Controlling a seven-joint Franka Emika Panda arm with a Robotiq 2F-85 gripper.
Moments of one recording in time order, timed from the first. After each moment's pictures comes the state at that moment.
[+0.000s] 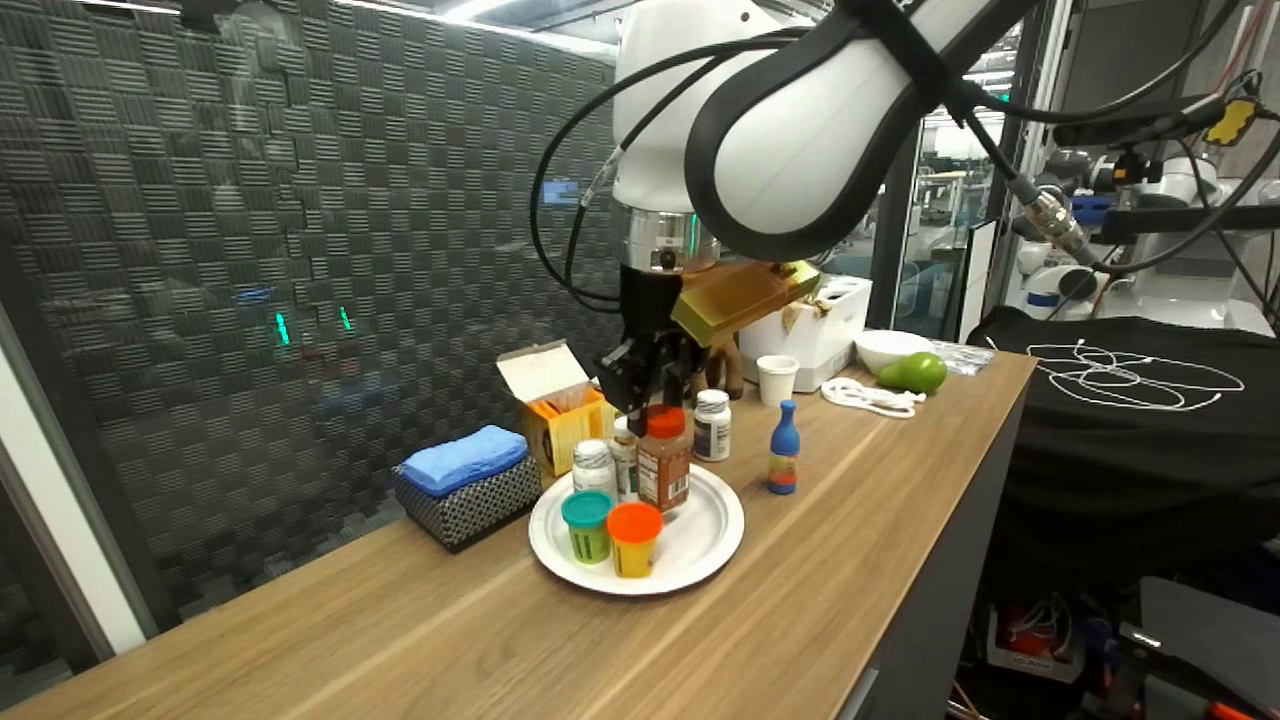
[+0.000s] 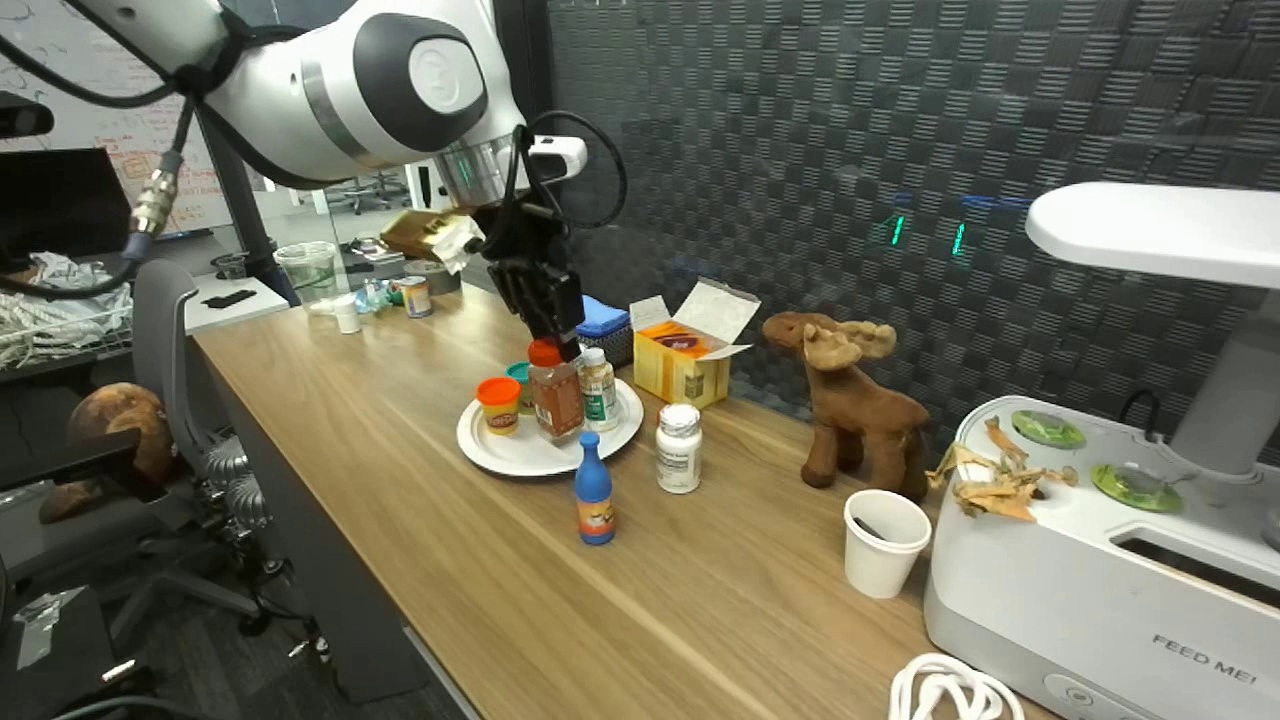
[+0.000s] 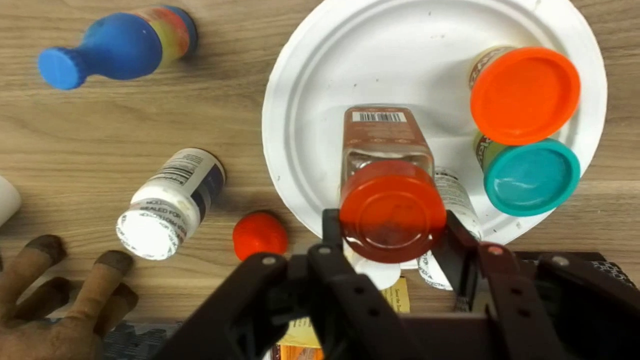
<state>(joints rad) 0.11 0.24 0.05 -2.11 -0.32 2.52 0.46</state>
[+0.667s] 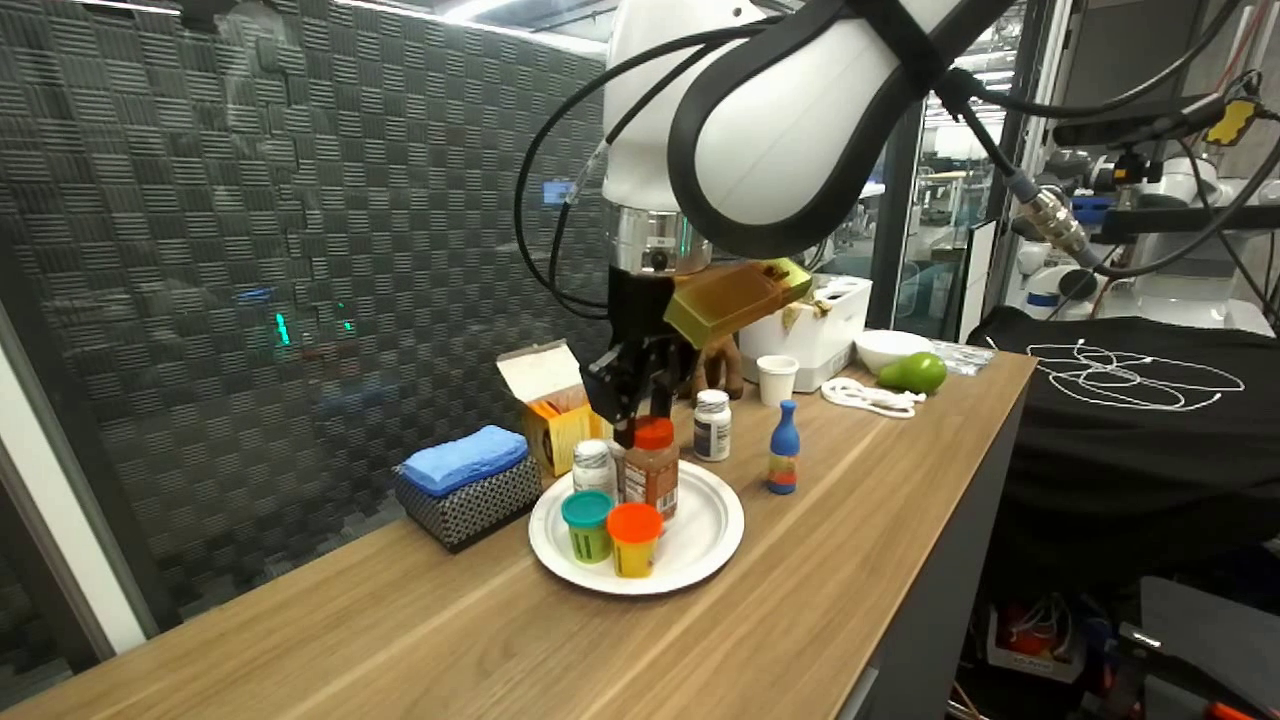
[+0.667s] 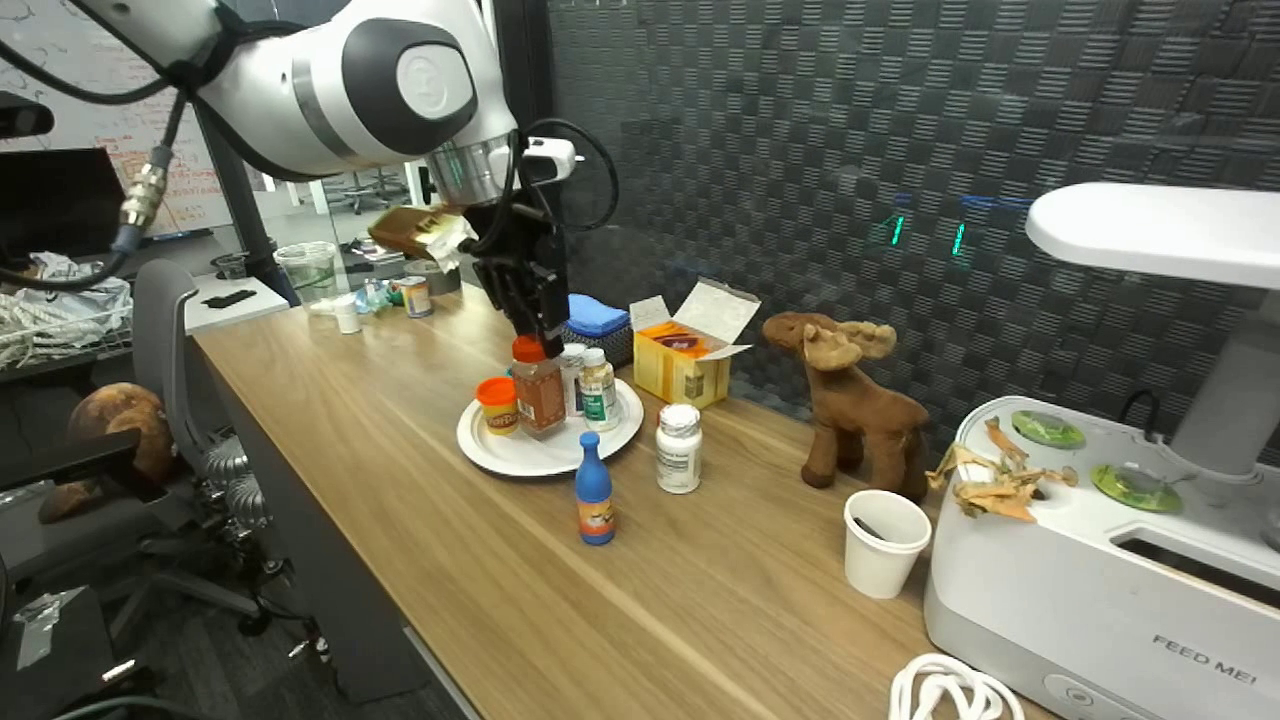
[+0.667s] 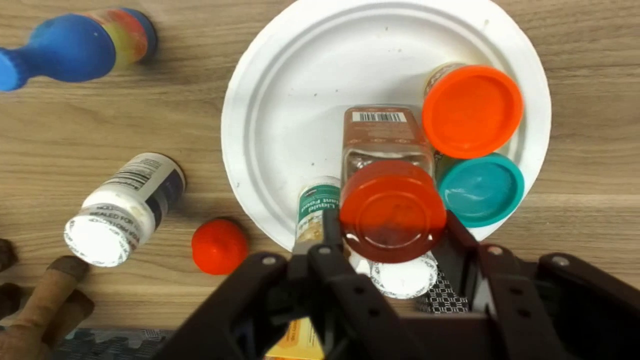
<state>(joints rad) 0.14 0.24 0.06 -2.11 -0.25 2.52 0.39</state>
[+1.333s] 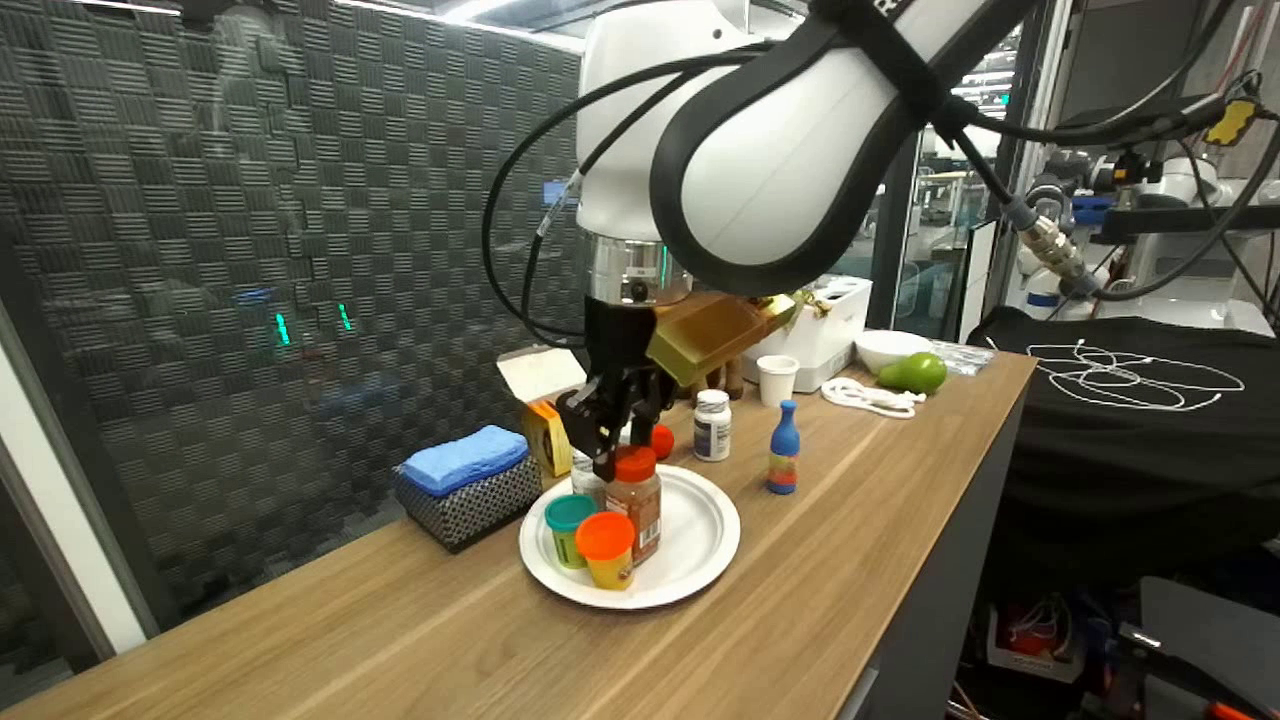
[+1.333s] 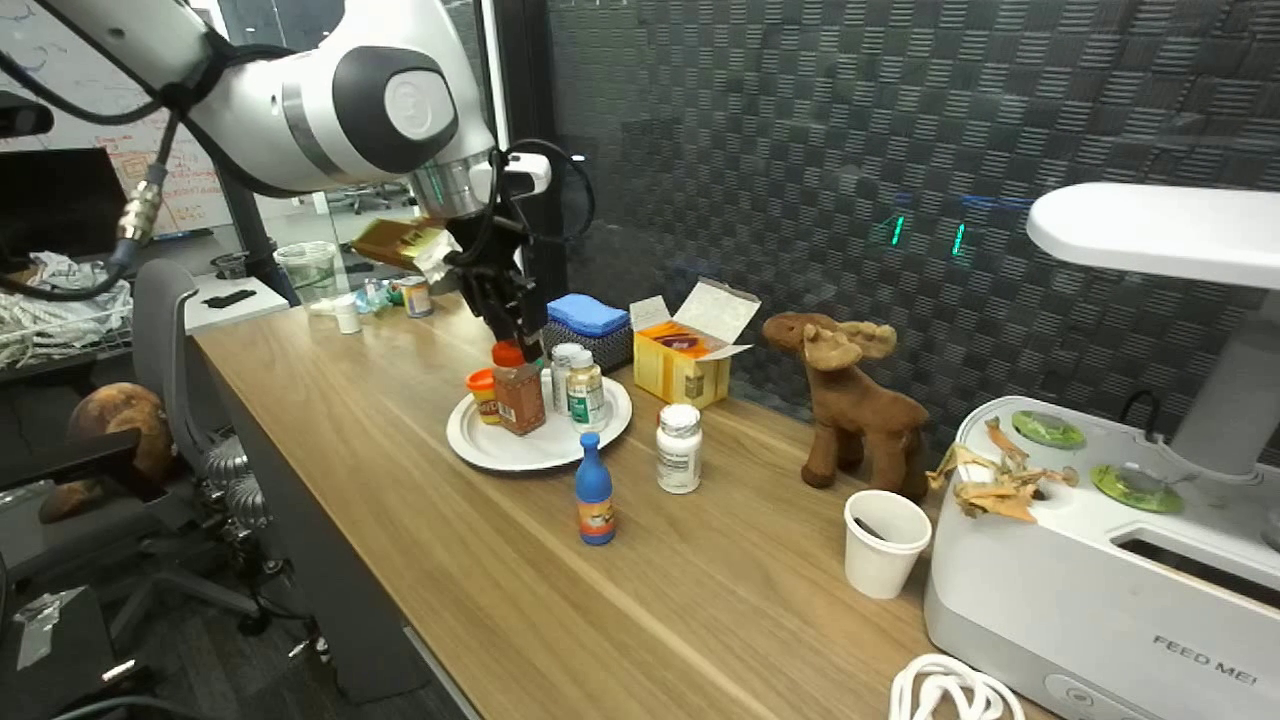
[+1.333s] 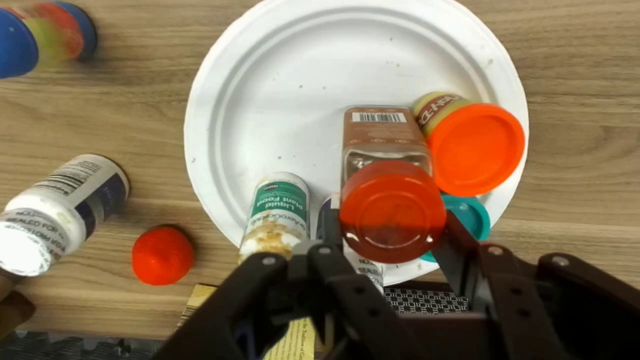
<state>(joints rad) 0.19 0.27 0.06 -2.11 -0.26 2.55 0.39</state>
